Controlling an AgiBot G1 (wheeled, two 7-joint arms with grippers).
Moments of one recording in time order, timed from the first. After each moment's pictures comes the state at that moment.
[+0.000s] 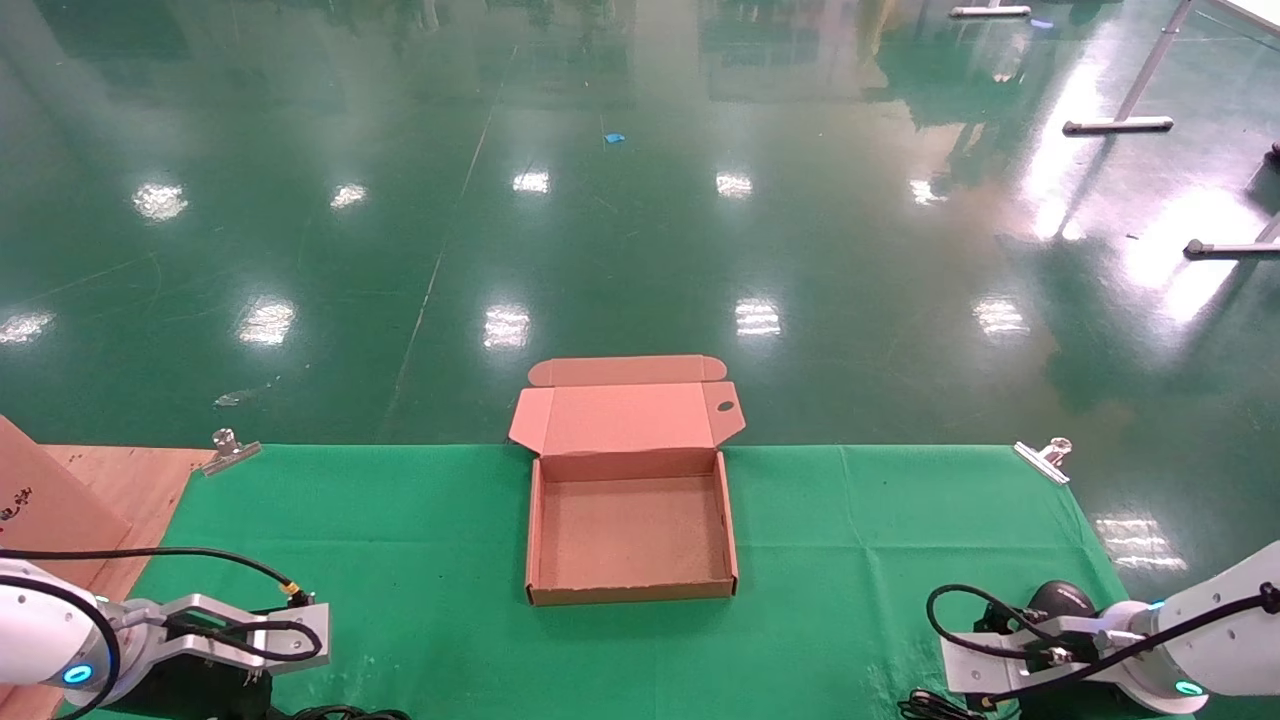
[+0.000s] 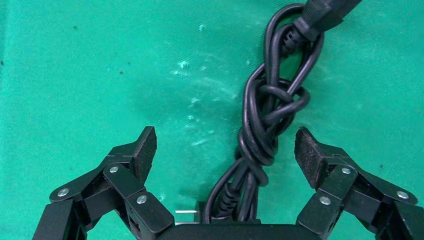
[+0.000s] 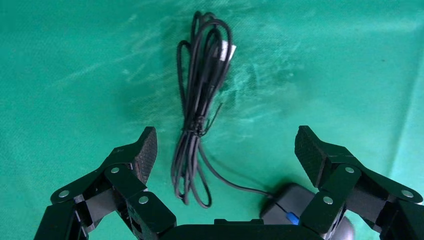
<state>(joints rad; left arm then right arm) -1.52 1.01 0.77 -0.26 1.86 1.18 0.19 1.39 -0.97 -0.76 0.70 -2.08 -1.18 -0.03</state>
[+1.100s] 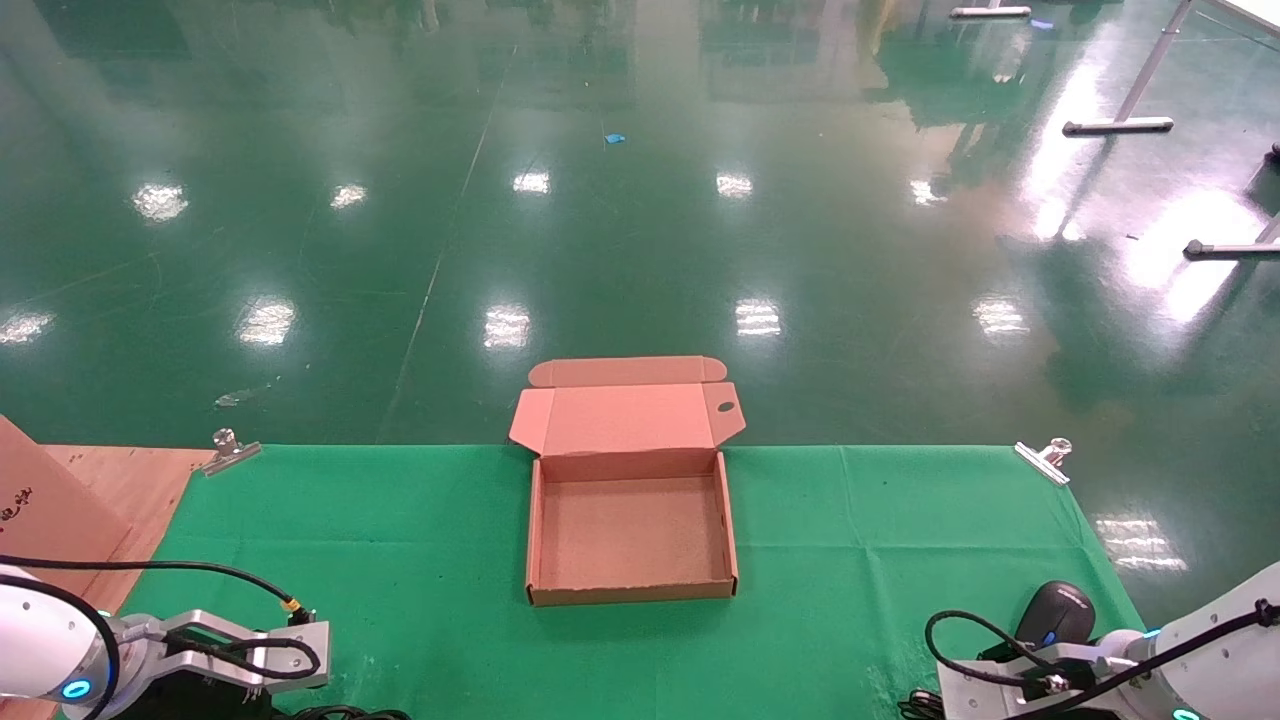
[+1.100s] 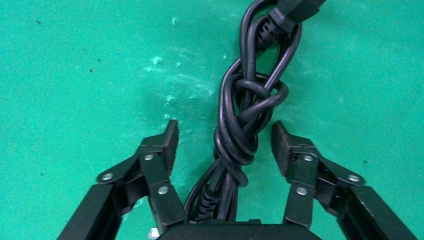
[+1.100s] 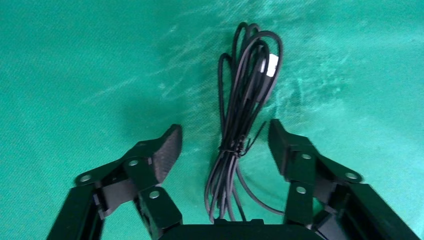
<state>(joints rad) -1.56 1.06 0.77 -0.10 1.86 1.17 0.31 1.39 -1.00 -0.74 0.56 -2.03 -1.17 -0.15</state>
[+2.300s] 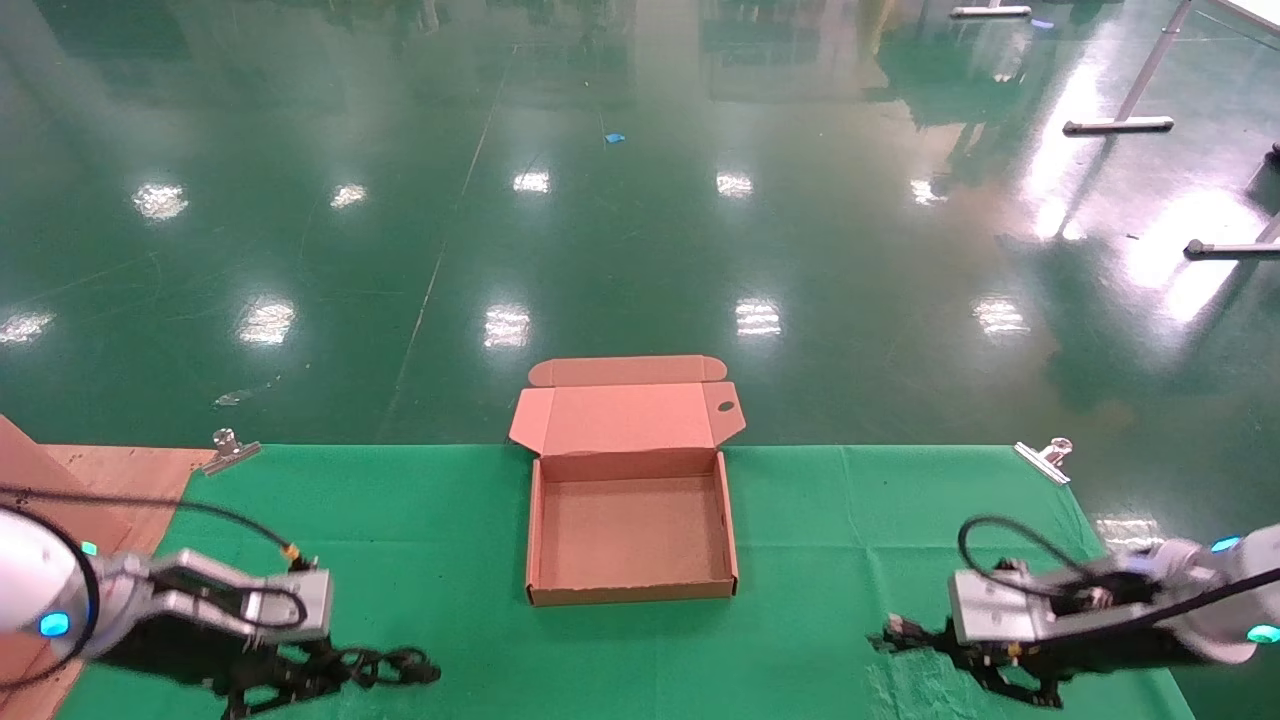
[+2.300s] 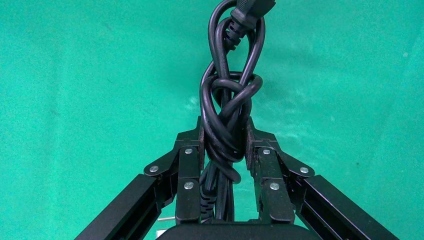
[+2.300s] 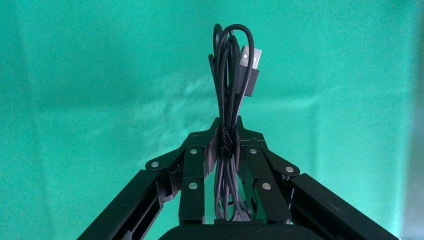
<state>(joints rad) -1.69 1.05 0.77 -0.16 1.86 1.33 0.35 1.48 -0.87 -0.64 0.84 -1.84 -1.37 -0.12</state>
